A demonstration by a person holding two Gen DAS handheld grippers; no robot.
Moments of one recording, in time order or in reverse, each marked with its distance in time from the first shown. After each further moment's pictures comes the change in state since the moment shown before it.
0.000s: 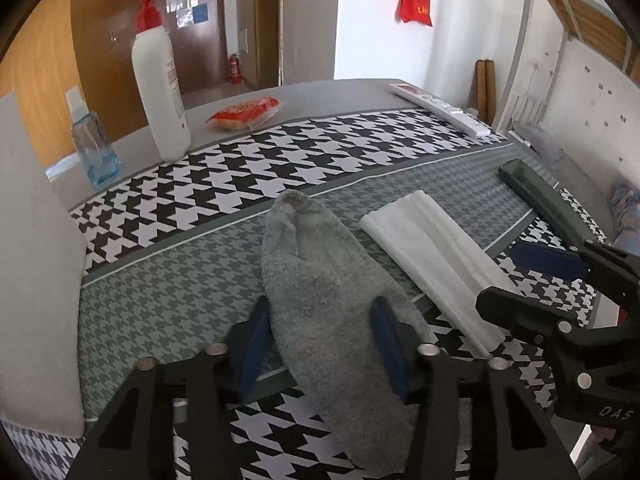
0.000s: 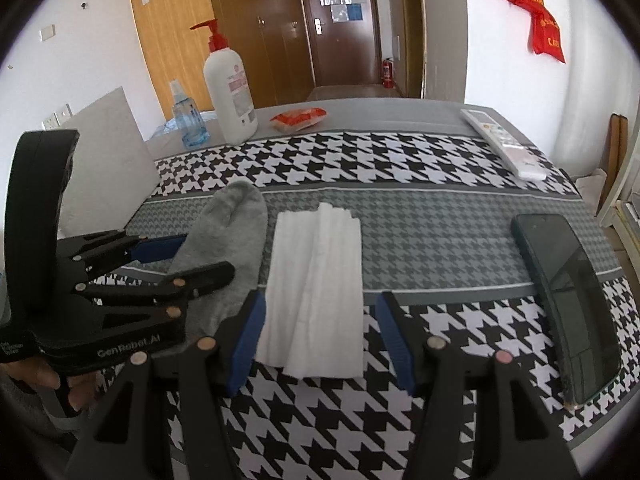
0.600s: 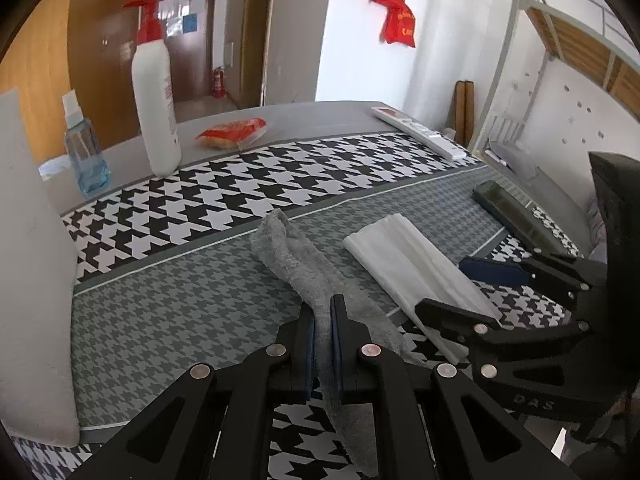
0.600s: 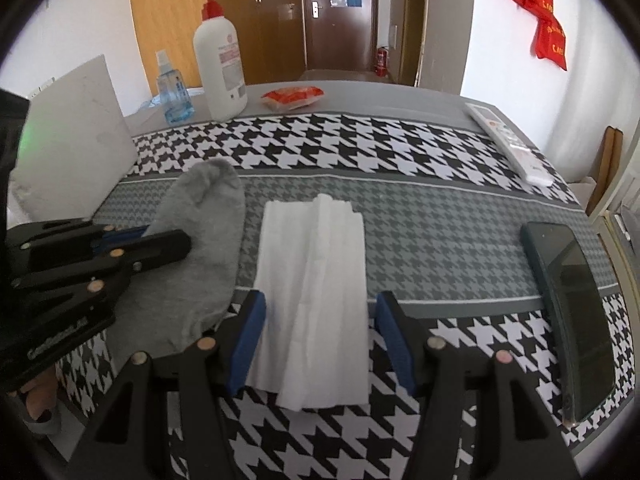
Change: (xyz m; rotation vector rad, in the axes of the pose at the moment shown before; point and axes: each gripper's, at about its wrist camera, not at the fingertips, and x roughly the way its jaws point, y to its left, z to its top) left arm -0.014 0.009 -0.002 -0.014 -0.074 -0.103; right arm 0.027 0.008 0.007 -0.046 0.063 -0.082
